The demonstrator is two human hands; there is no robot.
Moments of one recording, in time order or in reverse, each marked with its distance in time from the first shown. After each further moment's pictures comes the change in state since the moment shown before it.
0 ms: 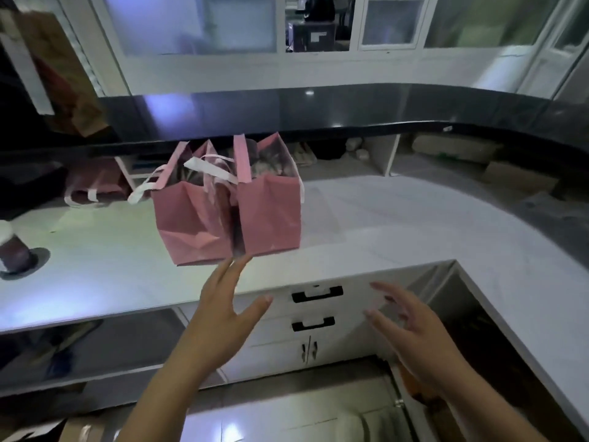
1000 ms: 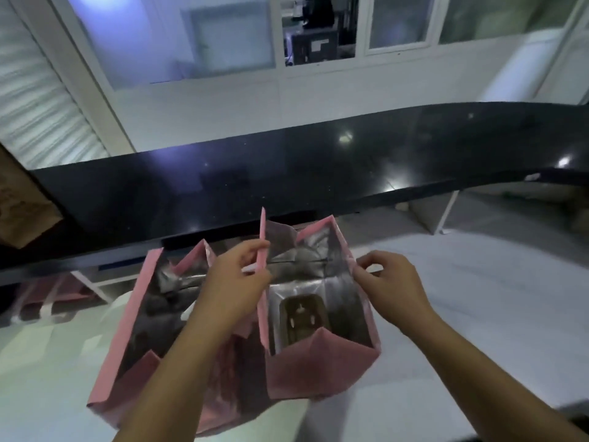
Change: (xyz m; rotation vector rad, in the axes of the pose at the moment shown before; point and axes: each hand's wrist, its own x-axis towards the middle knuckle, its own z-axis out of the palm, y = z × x) left_hand 0.365 0.035 -0.063 -0.201 0.051 -0.161; right_hand 0.398 -0.075 0.021 0.029 0.192 0.102
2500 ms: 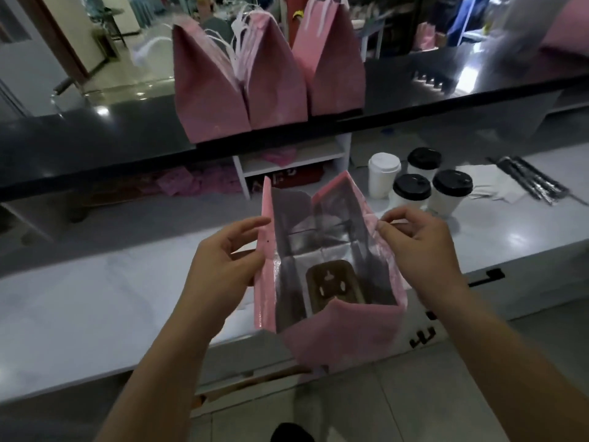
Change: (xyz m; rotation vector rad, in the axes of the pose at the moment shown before) left_hand -0.664 0.174 0.486 -0.119 -1.509 0.591; right_hand -0.792 0.333 -0.403 0.242 1.585 0.566
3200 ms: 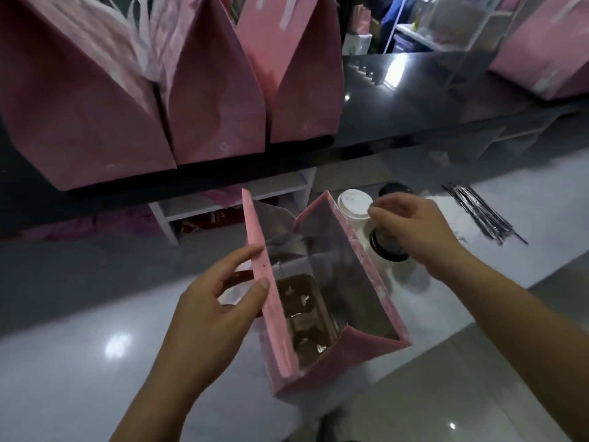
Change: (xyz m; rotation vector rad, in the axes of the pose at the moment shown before) left_hand 0.201 -0.016 0.038 0.072 -0.244 0.001; right_hand 0.237 0.008 0.005 -0.342 -0.004 0.219
